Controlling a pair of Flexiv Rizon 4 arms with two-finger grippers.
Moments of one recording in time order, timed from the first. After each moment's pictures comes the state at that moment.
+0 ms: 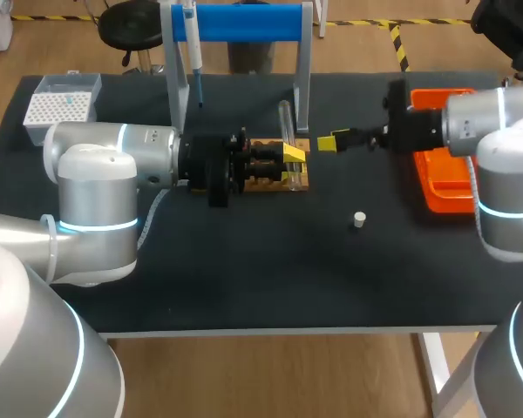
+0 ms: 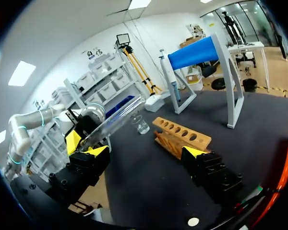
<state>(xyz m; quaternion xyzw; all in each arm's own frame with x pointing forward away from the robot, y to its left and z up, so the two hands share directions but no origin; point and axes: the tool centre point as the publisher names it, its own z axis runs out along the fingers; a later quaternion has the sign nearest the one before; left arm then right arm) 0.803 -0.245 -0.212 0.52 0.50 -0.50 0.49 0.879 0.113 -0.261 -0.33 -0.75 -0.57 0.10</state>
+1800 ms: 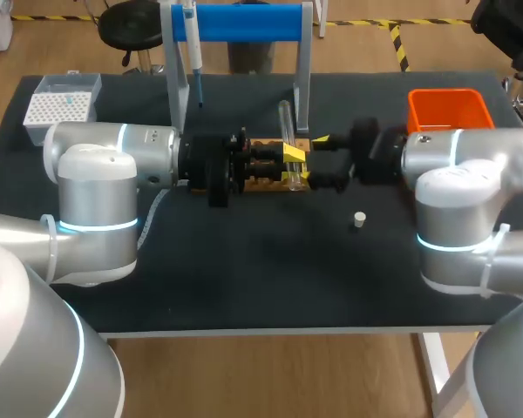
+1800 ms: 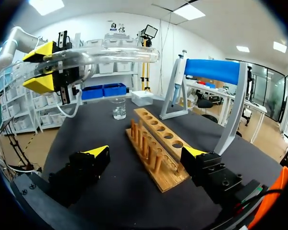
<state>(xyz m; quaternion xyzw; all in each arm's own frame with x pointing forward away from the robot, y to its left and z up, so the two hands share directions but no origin) 0.803 -0.245 -0.212 0.52 0.50 -0.50 0.49 0.909 0.142 -0.335 -0.18 -0.81 -0.54 -0.12</state>
